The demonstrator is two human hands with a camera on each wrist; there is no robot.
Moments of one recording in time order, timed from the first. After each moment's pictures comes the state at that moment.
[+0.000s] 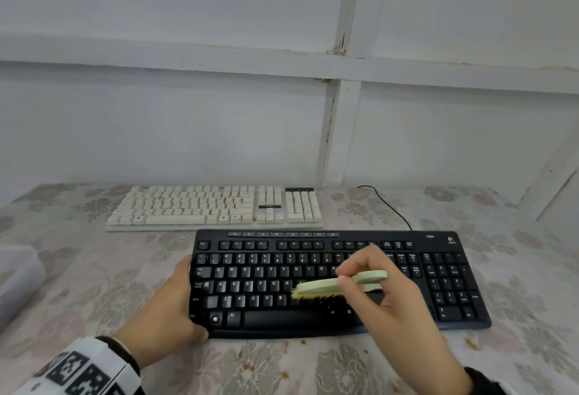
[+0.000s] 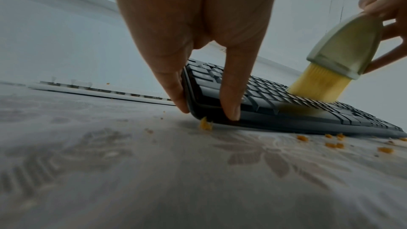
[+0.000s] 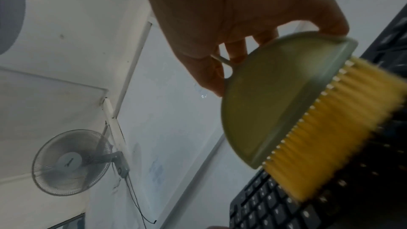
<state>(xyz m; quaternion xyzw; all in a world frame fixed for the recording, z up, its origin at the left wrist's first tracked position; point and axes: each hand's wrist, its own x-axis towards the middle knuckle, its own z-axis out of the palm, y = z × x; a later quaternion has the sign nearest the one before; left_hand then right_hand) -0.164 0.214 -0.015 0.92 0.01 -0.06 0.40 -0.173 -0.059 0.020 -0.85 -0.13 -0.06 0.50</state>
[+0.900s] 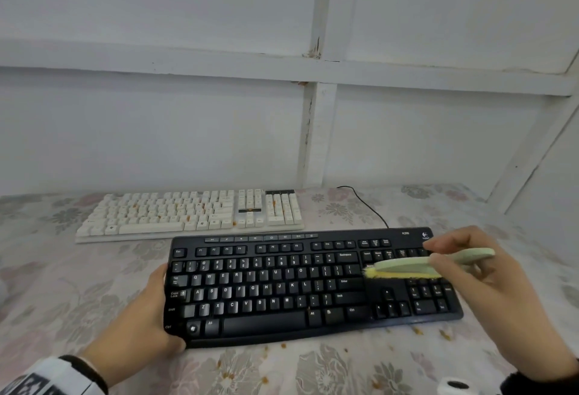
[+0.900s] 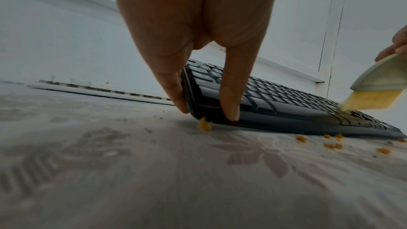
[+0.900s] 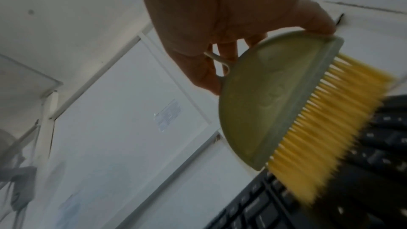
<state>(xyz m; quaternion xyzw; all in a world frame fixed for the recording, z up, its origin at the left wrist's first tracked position) -0.162 0.215 -0.021 0.91 0.02 -0.07 0.41 -0.165 -0.165 0.034 -0.83 -0.06 -0.21 0.52</state>
